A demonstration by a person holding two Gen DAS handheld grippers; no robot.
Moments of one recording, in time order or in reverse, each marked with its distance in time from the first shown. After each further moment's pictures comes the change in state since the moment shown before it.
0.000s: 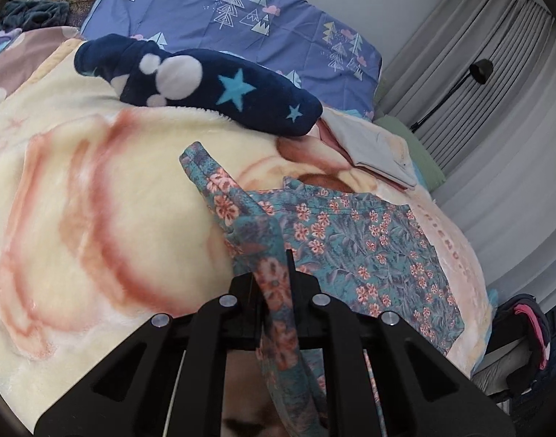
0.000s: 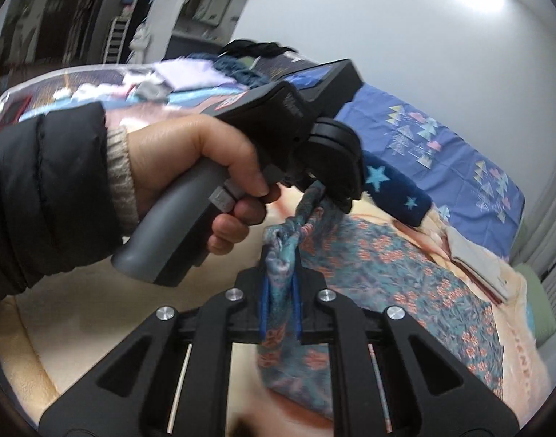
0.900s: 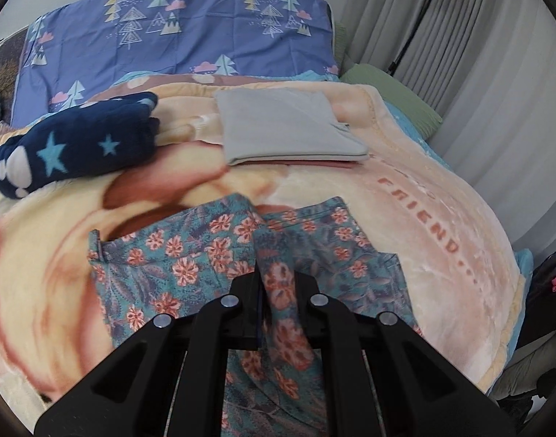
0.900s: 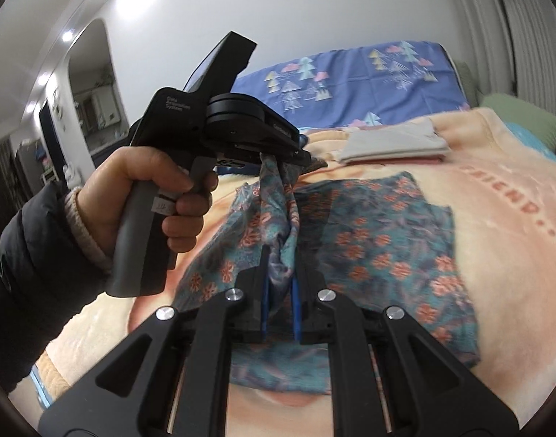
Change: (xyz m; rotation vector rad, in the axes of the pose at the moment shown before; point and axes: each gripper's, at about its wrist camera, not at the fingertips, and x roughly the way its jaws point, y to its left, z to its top) left arm 0.113 -0.225 0.021 0.293 0.094 0.095; right arm -0.075 -0.228 -0.131 0.698 -0.048 -0.001
